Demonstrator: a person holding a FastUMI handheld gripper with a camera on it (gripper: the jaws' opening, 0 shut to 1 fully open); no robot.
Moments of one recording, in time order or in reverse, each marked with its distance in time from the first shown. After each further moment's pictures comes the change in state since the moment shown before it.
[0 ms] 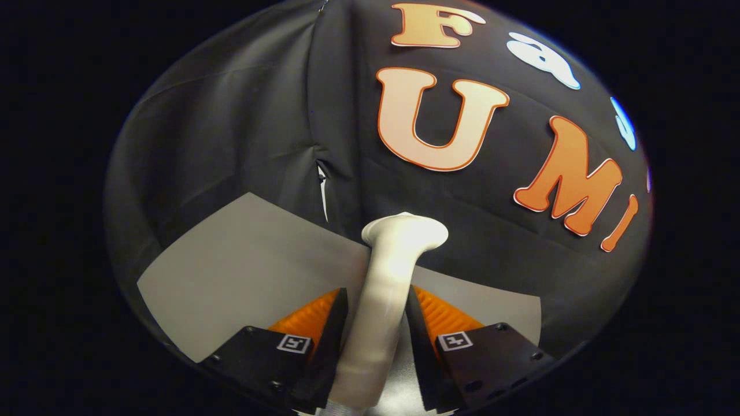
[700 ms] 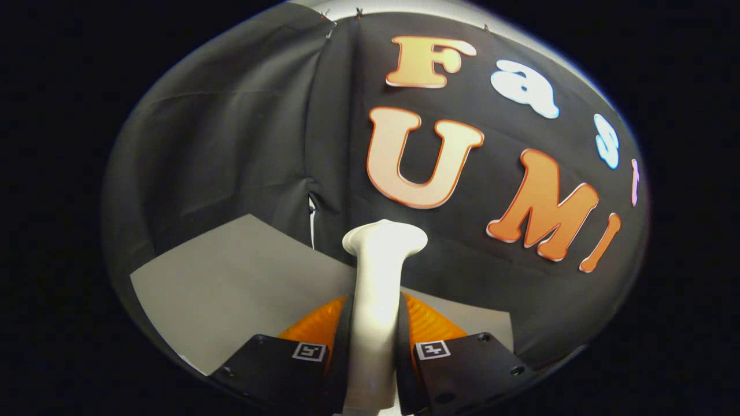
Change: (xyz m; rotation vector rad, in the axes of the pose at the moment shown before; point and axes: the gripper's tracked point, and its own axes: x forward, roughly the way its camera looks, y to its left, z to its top) arm -0.066 -0.007 0.023 -0.069 -0.245 -0.055
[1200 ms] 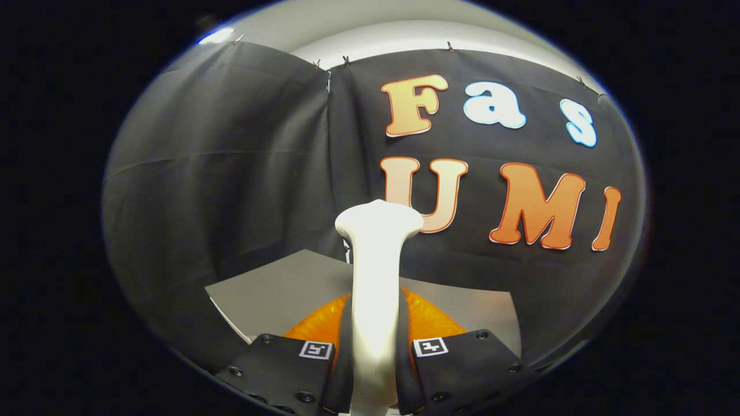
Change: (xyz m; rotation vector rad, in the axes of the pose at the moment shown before) arm -0.163 0.007 -0.007 0.154 -0.243 0.128
